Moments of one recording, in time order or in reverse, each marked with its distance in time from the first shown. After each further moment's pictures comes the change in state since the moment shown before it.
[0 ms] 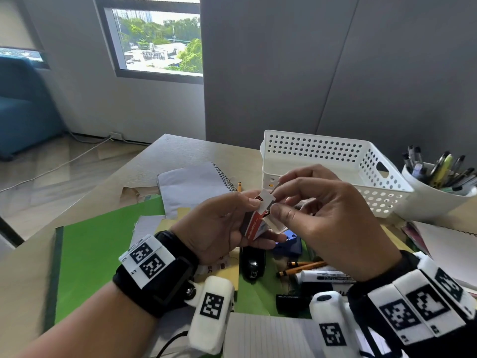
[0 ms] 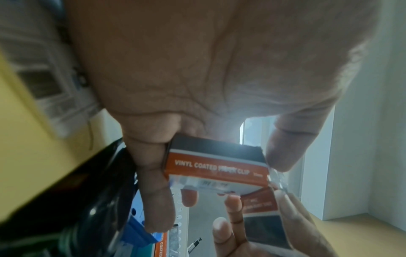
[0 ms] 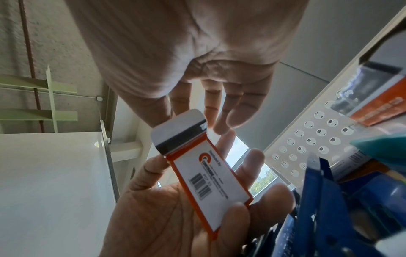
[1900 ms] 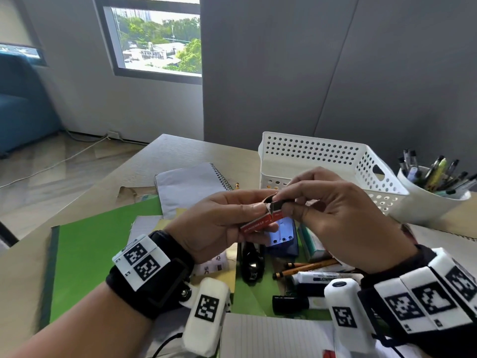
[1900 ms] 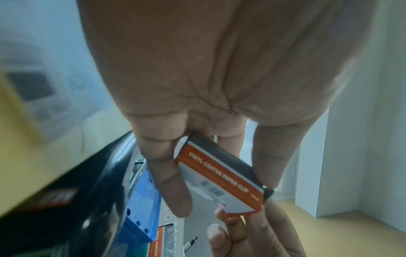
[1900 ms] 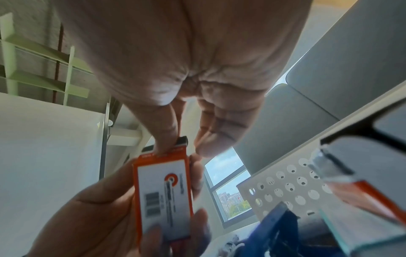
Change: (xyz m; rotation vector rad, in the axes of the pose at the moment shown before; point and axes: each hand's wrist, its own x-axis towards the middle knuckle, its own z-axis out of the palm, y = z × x) left_hand 0.003 -0.001 -0.006 0.152 0.103 0.062; right_hand 0.006 0.012 -0.022 -0.113 -0.139 -0.015
